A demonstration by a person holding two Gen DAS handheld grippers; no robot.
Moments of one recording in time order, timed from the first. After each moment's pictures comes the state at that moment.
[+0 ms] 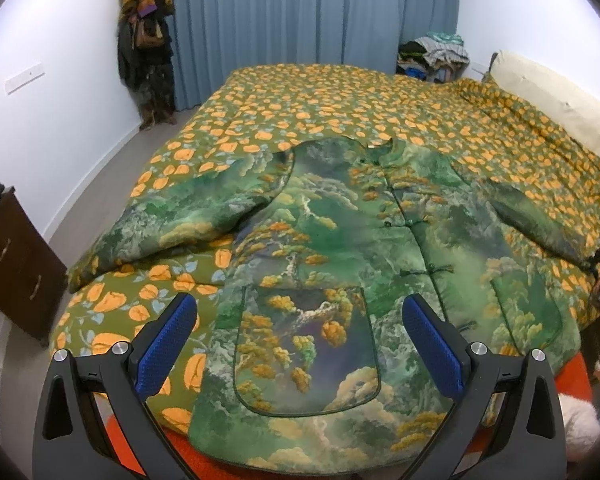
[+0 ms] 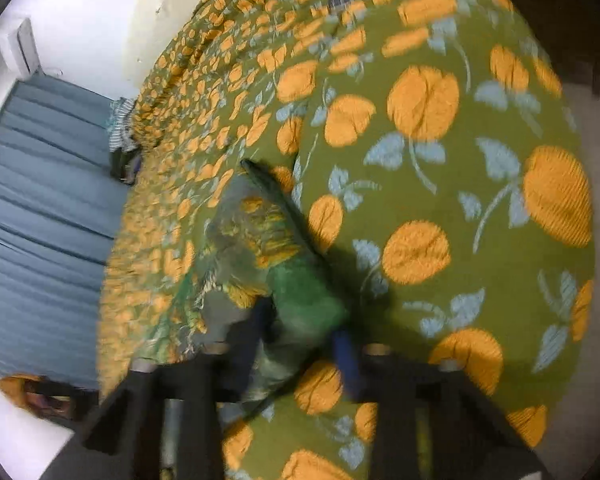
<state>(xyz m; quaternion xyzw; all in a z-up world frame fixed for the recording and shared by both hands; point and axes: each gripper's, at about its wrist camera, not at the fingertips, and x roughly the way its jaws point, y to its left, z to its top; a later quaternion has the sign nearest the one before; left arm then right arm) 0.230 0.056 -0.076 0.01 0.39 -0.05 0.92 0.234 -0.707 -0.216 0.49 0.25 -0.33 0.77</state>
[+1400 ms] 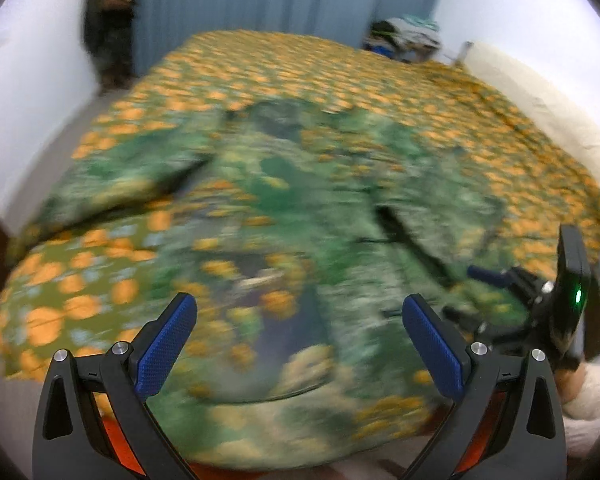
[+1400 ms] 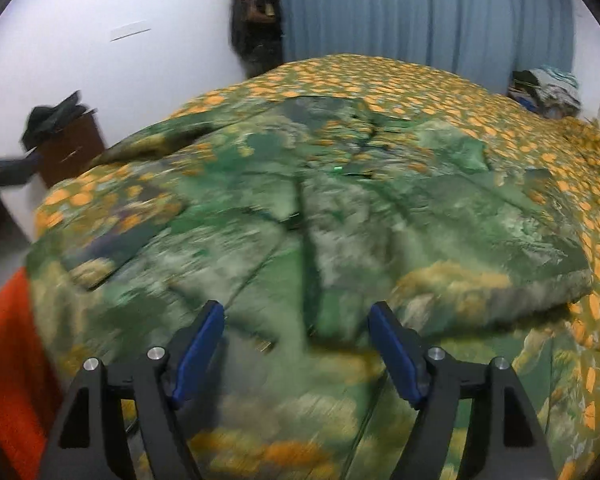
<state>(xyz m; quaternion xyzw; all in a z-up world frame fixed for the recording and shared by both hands) 0.248 0.032 -0.108 -0.04 0.45 -0.17 0.88 0.274 -0.201 -0.174 -0.08 0.41 0.19 0.89</state>
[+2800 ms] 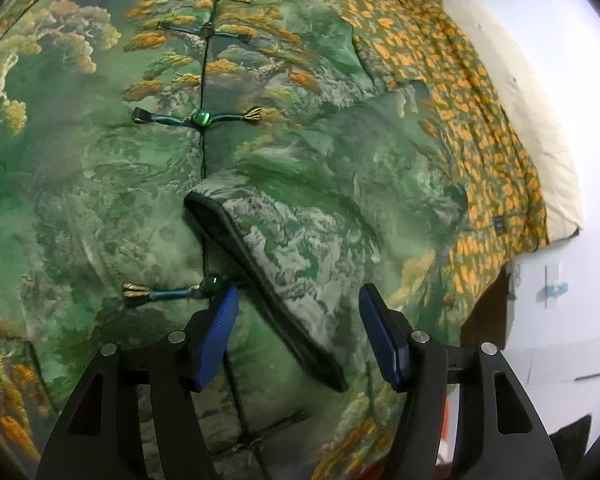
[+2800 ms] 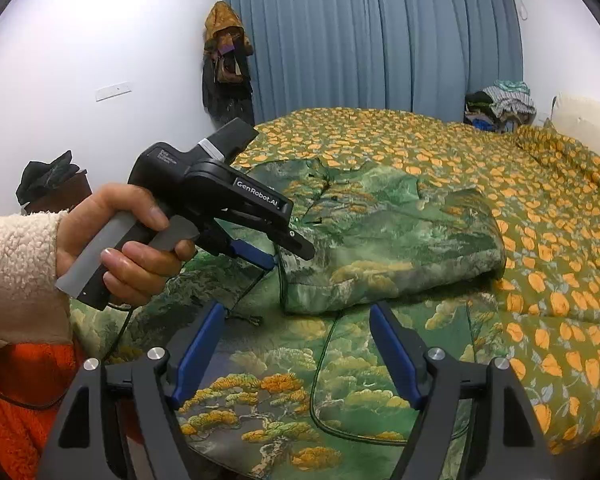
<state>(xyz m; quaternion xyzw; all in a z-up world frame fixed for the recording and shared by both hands) 0.391 -0.112 -0.207 -0.17 0.62 -0.28 0.71 0.212 -0.243 -0.123 -0.02 0.33 0.13 0.94</state>
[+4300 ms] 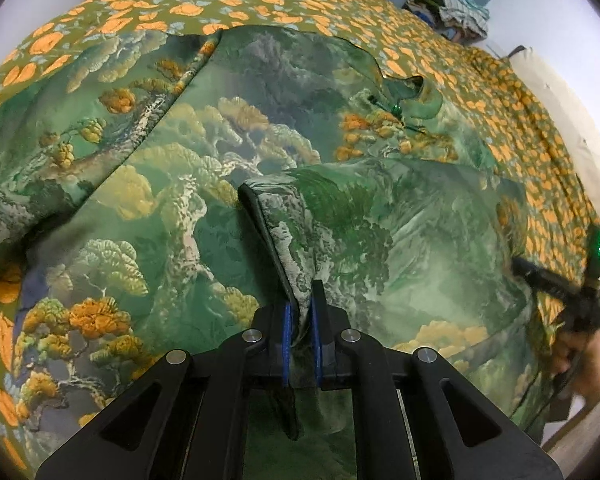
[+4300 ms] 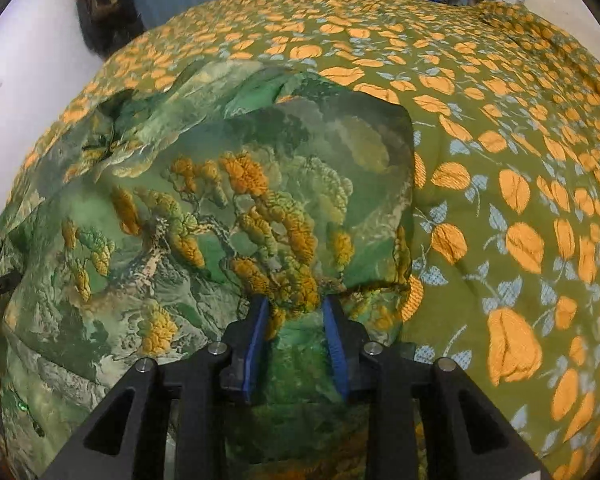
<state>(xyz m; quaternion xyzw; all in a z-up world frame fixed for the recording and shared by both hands) 0.487 -0.008 -0.228 -0.12 0.55 -0.13 0.82 0.532 -0.374 -0.217 0.02 0.56 0.02 0.83</state>
